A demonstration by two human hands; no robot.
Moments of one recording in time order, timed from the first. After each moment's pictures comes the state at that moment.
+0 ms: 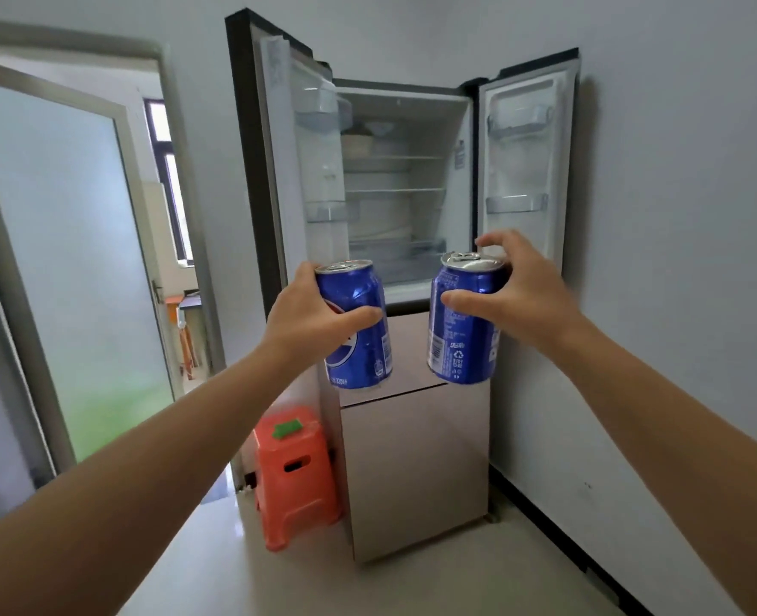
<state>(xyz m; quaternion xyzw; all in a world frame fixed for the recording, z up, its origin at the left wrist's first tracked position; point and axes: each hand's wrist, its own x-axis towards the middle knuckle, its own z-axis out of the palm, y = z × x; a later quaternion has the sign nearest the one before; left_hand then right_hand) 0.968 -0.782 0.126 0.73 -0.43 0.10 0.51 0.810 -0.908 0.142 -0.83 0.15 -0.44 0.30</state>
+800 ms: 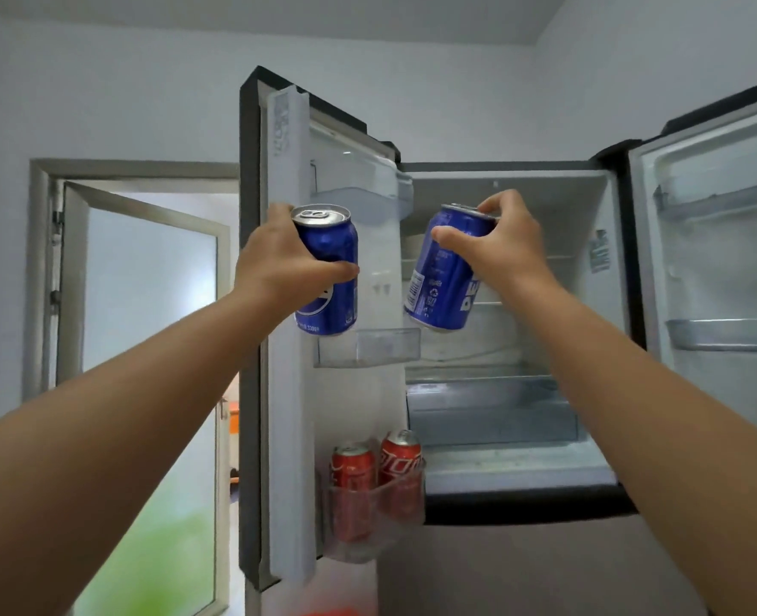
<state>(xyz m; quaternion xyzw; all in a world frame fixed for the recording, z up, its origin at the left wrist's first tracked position) 1.266 -1.039 0.299 0.74 -0.31 0.37 0.47 1.192 -1.216 0.305 -0.74 0.00 -0.57 0.36</state>
